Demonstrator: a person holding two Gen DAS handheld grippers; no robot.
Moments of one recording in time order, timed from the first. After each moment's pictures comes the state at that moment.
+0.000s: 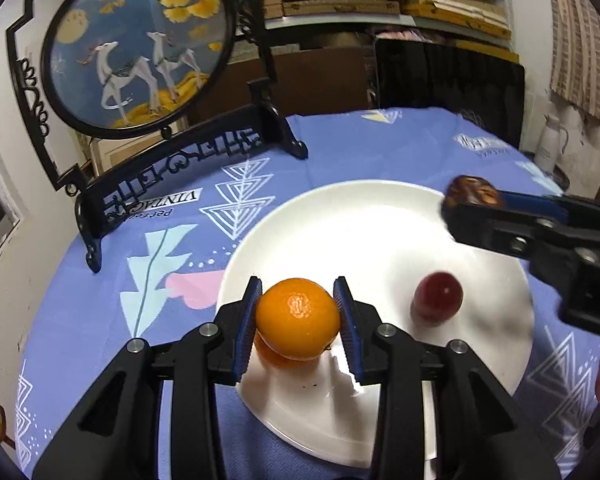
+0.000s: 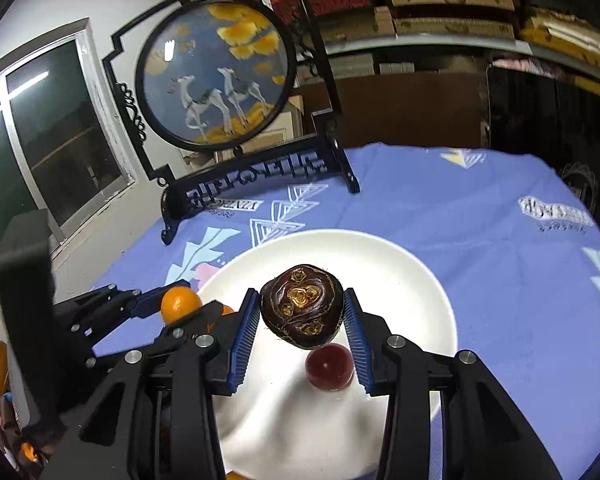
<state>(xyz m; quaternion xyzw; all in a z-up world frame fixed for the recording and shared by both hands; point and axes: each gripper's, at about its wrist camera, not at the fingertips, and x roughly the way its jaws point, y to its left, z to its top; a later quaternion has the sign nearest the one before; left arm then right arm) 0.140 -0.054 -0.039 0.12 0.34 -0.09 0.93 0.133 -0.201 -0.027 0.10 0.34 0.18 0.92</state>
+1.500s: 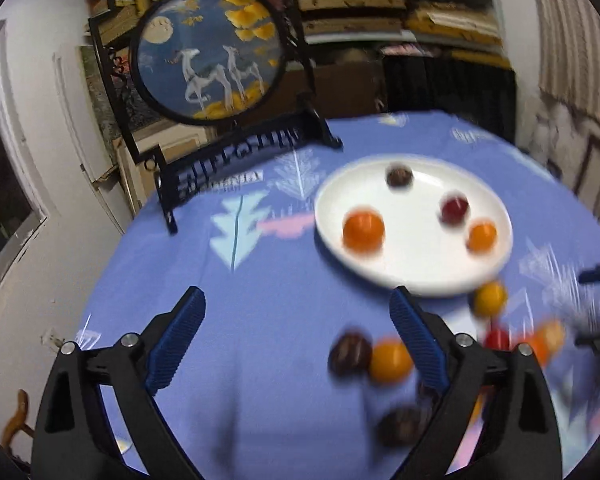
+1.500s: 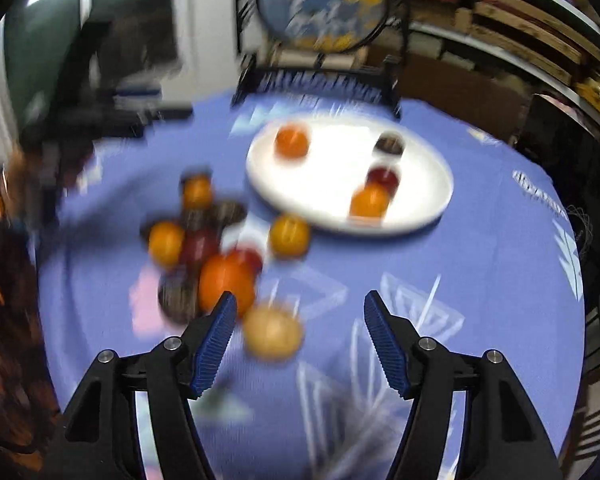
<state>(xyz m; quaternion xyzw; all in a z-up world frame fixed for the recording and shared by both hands) 0.016 0.055 -0.017 0.14 0.32 -0.09 0.93 -0.064 -0.195 -0.055 -0.12 0.41 0.25 0.87</state>
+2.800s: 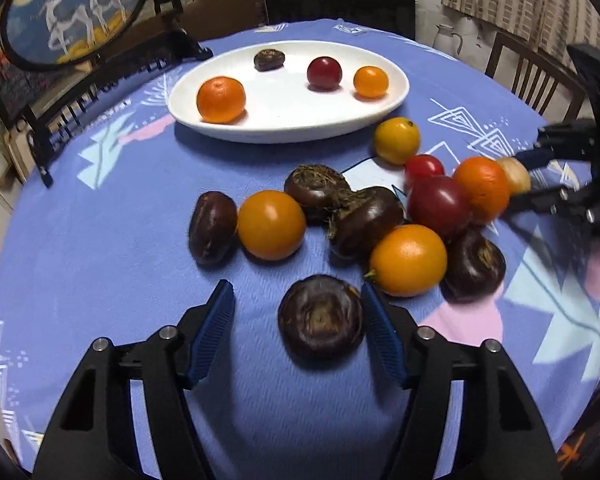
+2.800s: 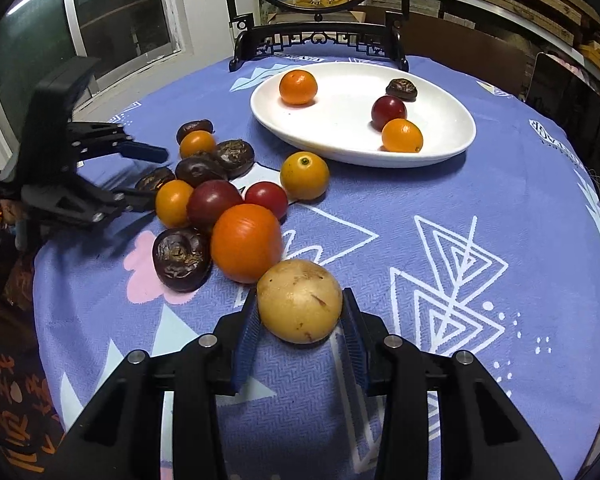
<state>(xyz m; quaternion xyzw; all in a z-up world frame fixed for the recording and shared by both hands) 0.010 0.027 -0.096 0.17 0.44 -0.27 0.84 -0.054 -0.191 -0.080 -0.07 0.45 0.24 0.86</state>
